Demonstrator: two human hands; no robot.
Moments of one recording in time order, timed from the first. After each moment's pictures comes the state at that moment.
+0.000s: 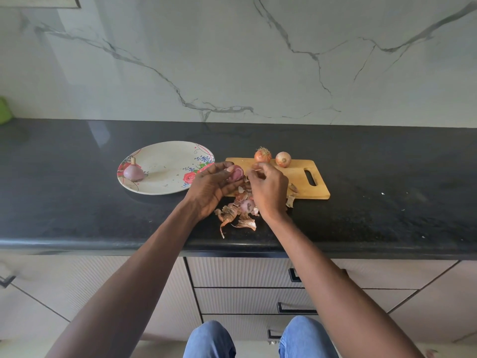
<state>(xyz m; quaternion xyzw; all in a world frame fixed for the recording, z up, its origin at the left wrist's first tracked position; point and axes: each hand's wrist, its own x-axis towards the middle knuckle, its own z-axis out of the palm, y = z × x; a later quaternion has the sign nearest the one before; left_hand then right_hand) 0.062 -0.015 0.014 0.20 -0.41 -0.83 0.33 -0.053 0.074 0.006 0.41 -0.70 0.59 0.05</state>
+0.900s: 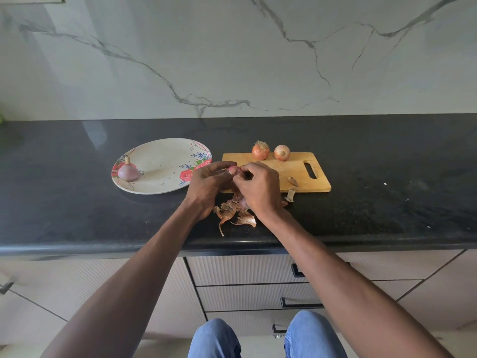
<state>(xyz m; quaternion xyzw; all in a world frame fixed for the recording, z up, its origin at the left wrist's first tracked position) 0.059 -0.015 0.000 0.22 -0.56 -0.72 0.36 -0.050 0.067 -0.005 0.51 -0.66 0.54 0.13</state>
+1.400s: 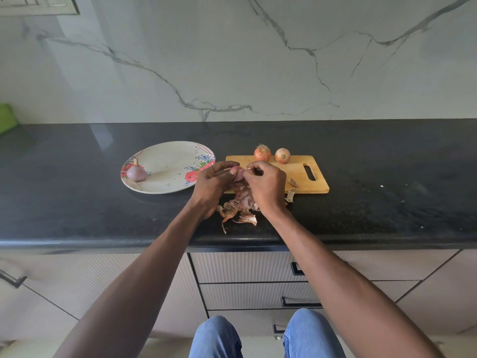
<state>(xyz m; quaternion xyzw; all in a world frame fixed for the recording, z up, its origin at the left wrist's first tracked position) 0.062 -0.009 0.004 0.22 -0.58 -0.70 0.36 -0.054 0.071 0.001 0.43 -0.67 0.61 0.04</state>
